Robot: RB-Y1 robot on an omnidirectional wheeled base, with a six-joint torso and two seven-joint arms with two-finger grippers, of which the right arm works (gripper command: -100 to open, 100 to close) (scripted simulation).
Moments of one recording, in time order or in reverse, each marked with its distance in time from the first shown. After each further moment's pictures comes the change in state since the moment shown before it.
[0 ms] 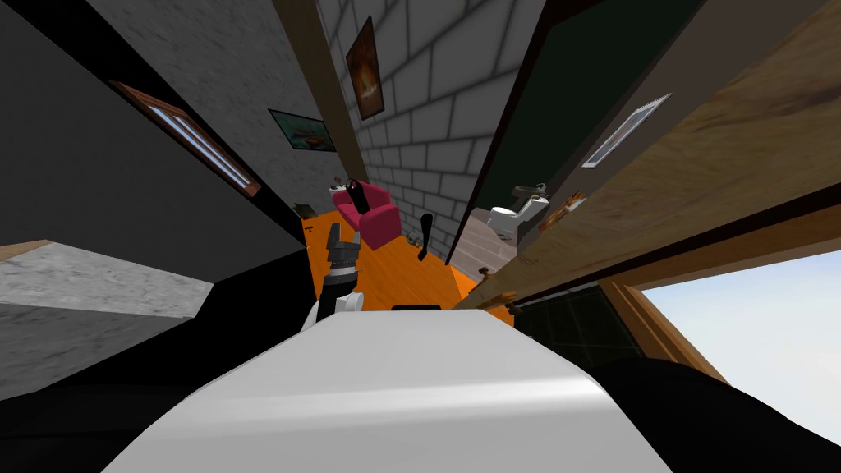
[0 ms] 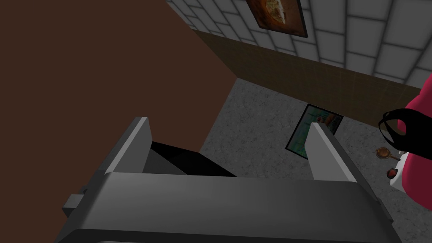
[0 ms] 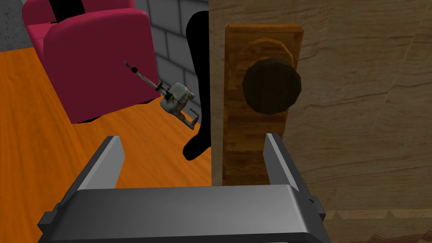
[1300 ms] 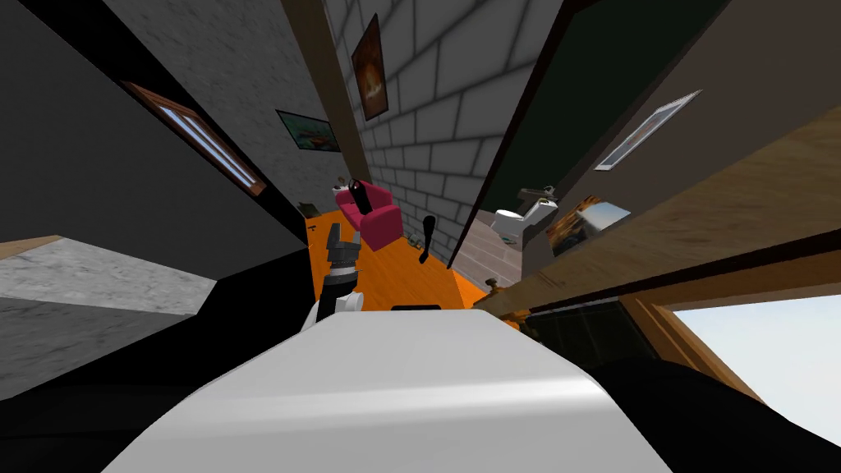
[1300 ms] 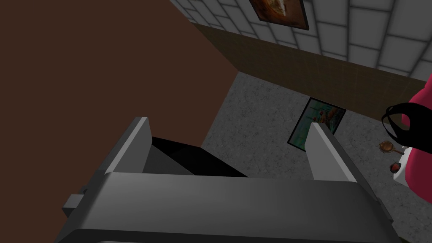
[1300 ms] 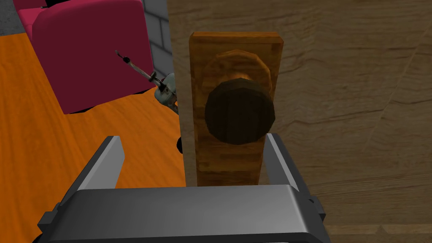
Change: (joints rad) arm 0.017 -0.024 -0.011 0.062 -0.024 -0.011 -0.054
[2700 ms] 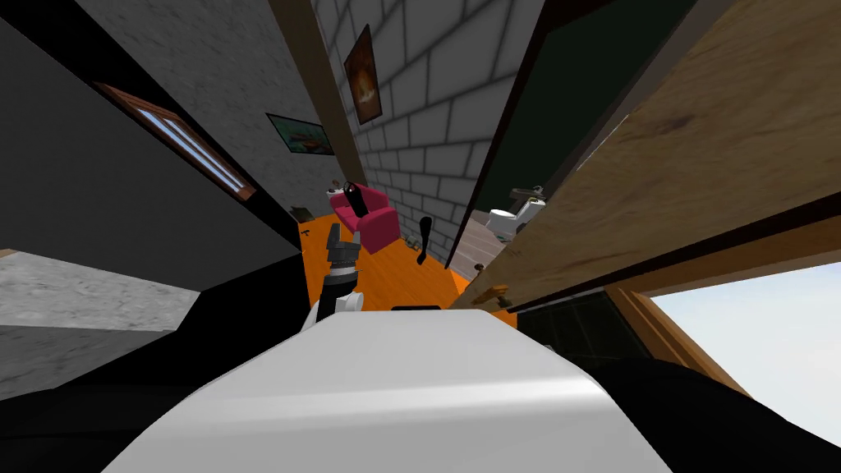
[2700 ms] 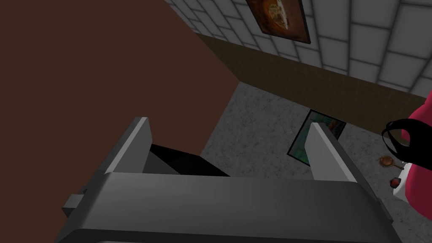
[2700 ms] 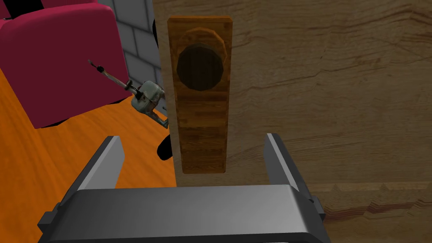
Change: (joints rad) arm 0.018 0.007 -0.022 0.004 -0.047 -0.006 -0.010
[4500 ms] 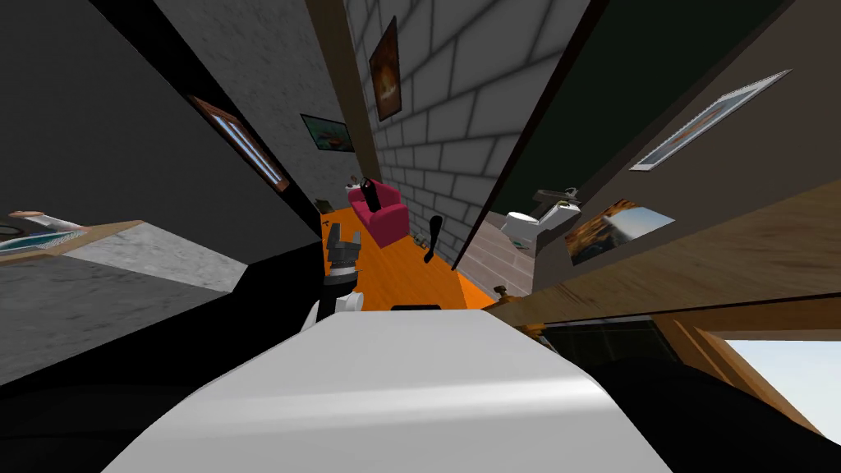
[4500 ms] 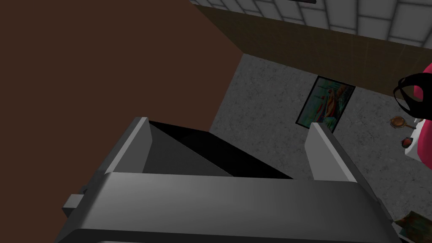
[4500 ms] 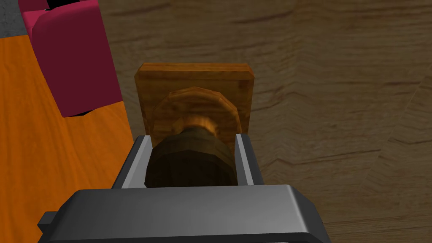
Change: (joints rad) arm -0.056 -0.031 -0.018 0.031 -0.012 0.027 -0.057
